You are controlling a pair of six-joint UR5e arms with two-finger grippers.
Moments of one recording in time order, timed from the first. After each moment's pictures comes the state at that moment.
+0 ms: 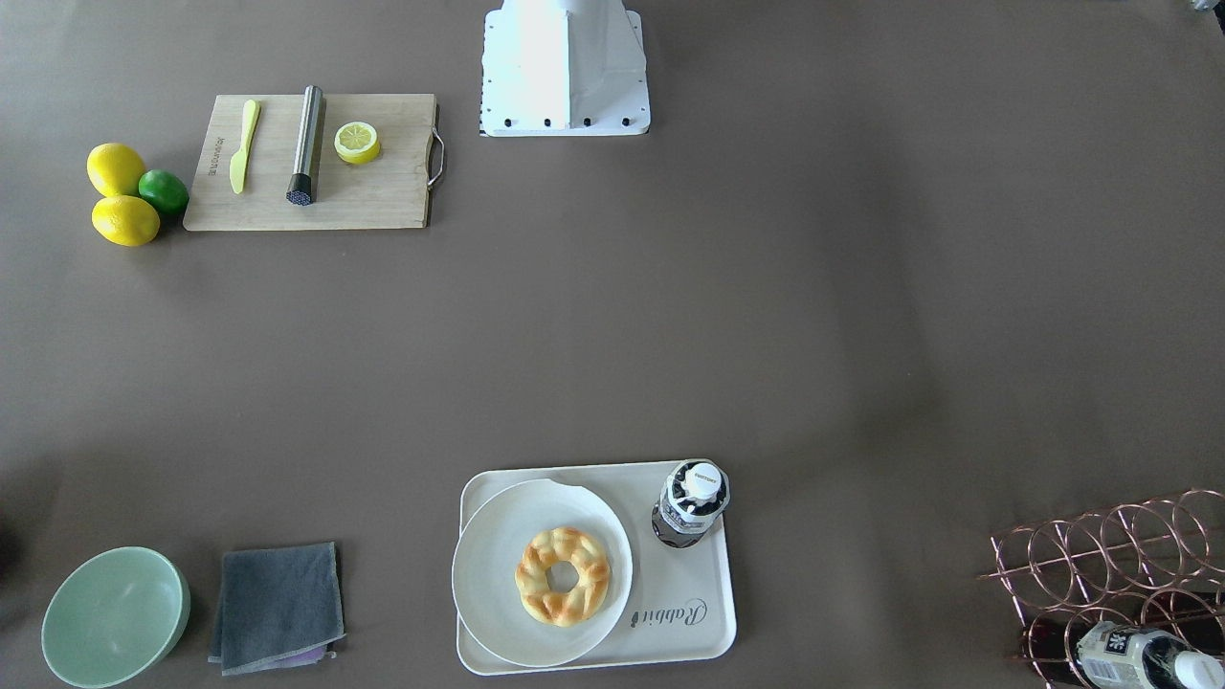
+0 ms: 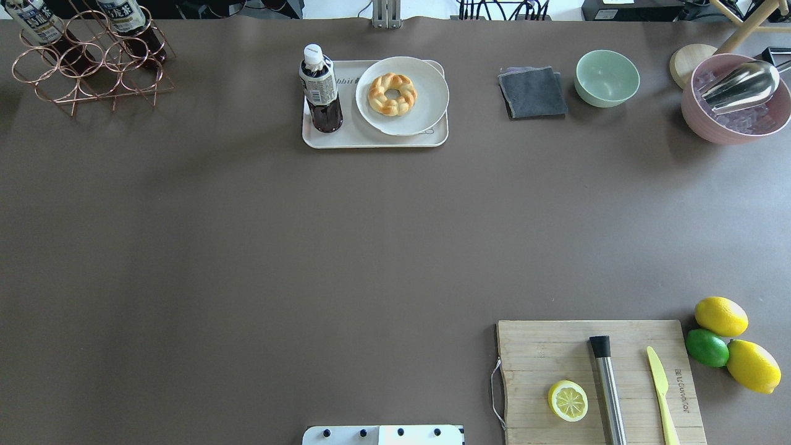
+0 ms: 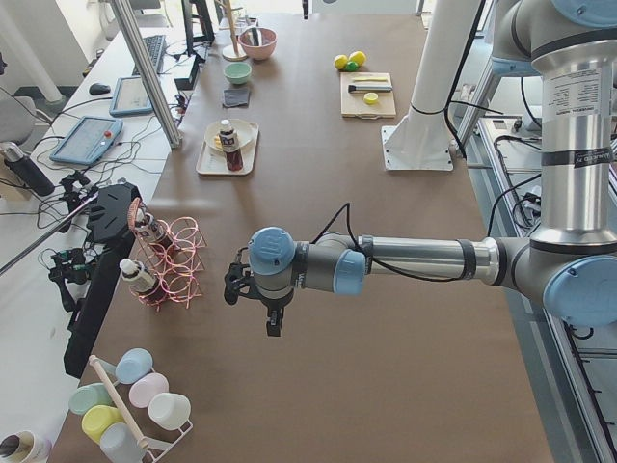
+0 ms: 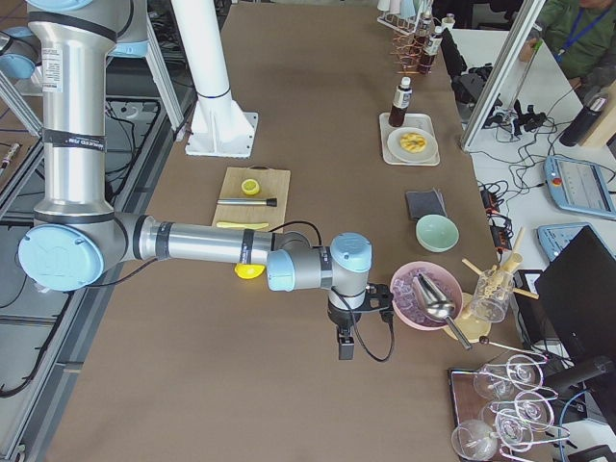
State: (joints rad) left arm -1.55 -1.47 -1.68 -1.69 -2.44 -0.09; right arm 1.45 -1.64 1.56 -1.40 2.08 0.06
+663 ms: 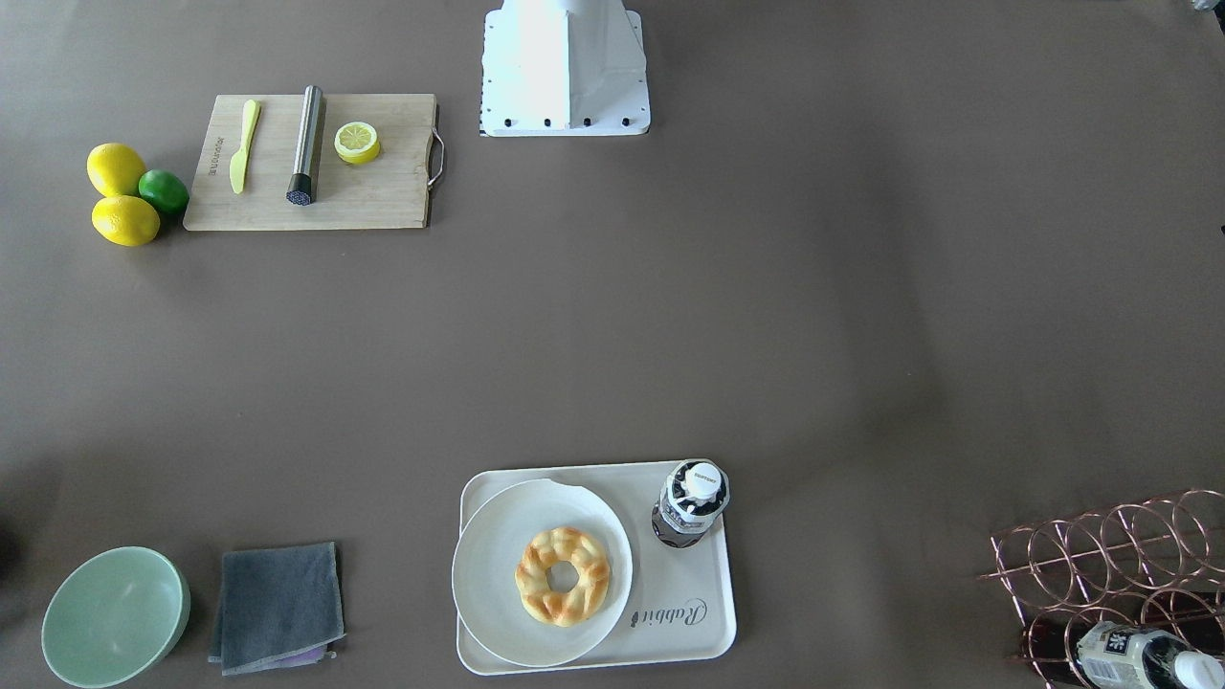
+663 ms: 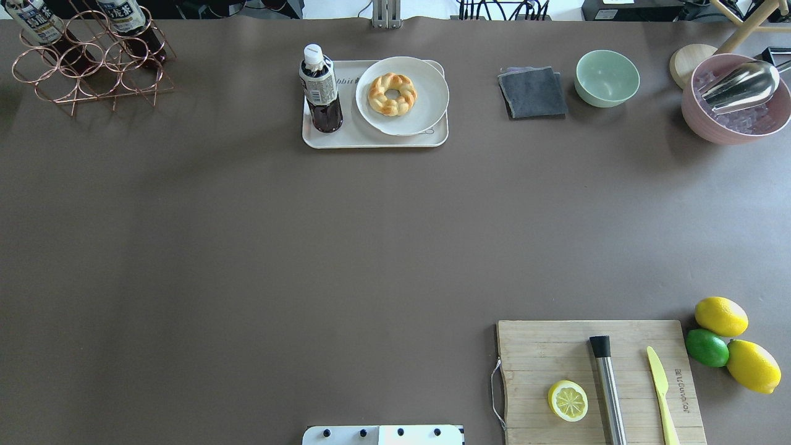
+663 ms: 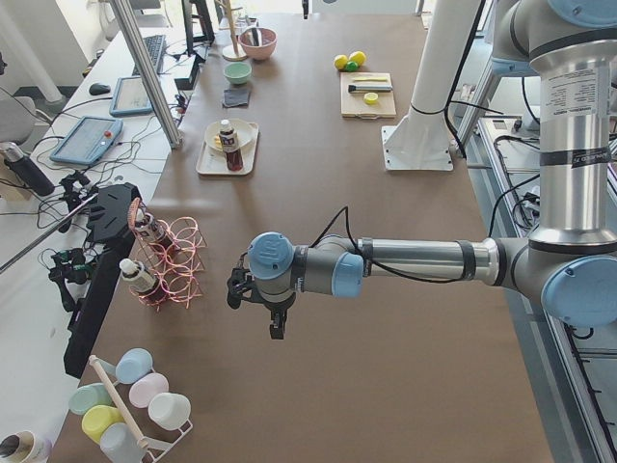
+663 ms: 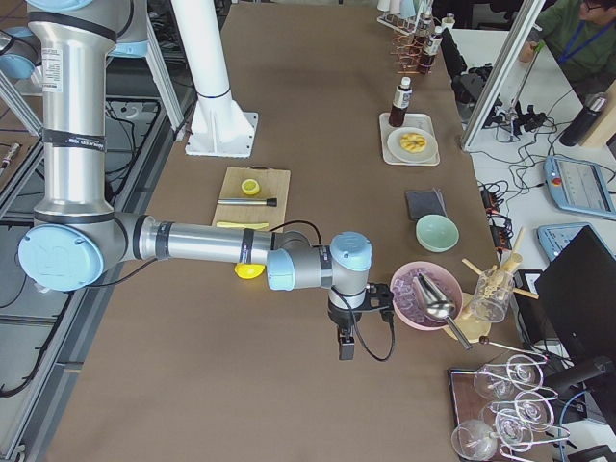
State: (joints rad) left arm -1.52 -1.47 -1.66 -1.68 -2.44 -0.09; right arm 1.45 -1.64 1.56 -1.40 2.07 0.06
